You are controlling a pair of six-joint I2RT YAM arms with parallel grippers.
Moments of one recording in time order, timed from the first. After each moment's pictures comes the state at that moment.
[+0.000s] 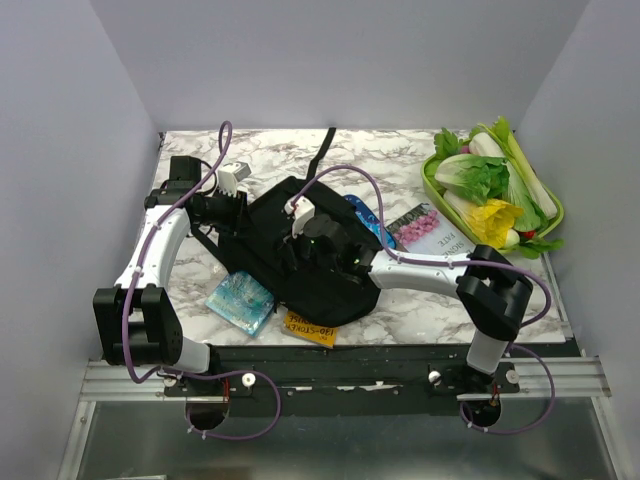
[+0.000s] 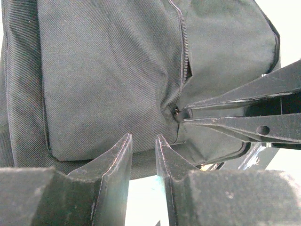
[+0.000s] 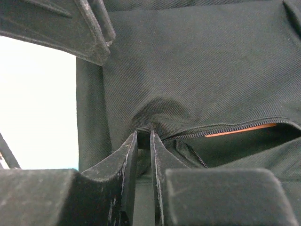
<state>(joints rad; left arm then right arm) 0.02 1.43 1.19 -0.81 0.78 0.27 1.04 1.78 1.14 0.24 0.12 0.24</state>
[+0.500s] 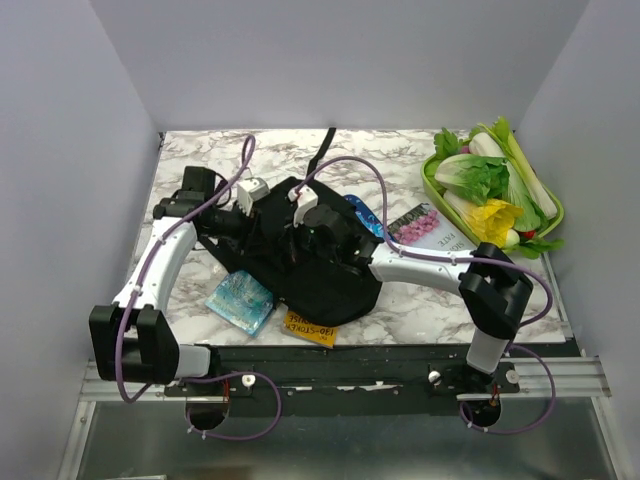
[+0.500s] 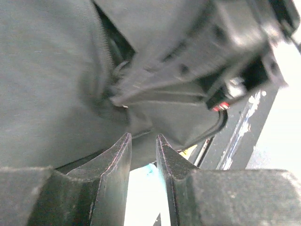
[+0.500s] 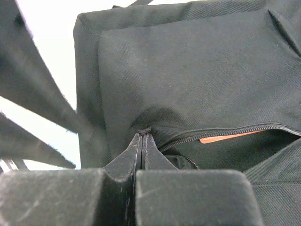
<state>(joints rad) -0.05 1.37 1.15 -0.88 0.91 0.44 1.01 1.78 1.21 0.18 0.14 0.30</state>
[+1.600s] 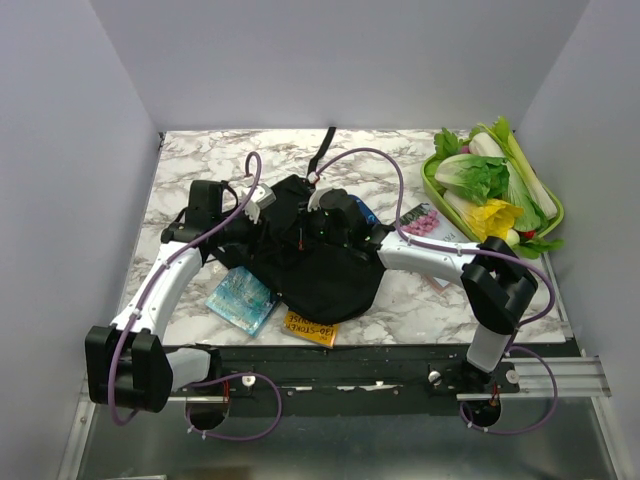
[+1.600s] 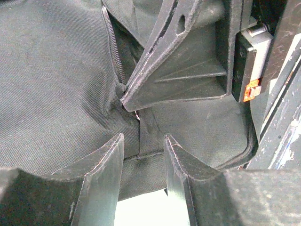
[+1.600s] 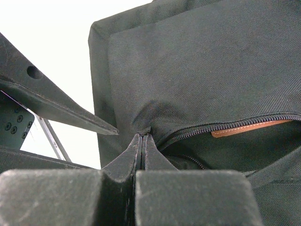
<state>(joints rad) -0.15 1.20 0.92 -0.52 0.78 0.31 0.89 1.78 1.20 0.20 -0.10 0.54</state>
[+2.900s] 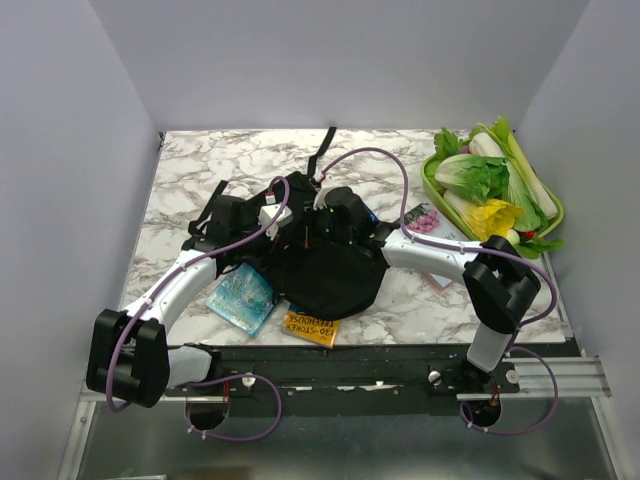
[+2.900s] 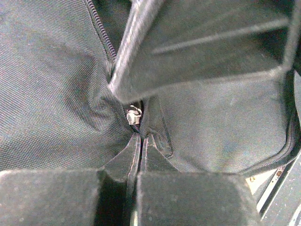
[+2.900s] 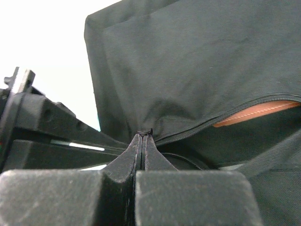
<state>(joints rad) -0.27 1.24 0.76 -0.32 0.62 0.35 0.86 1.77 1.18 0.20 -0.13 0.56</state>
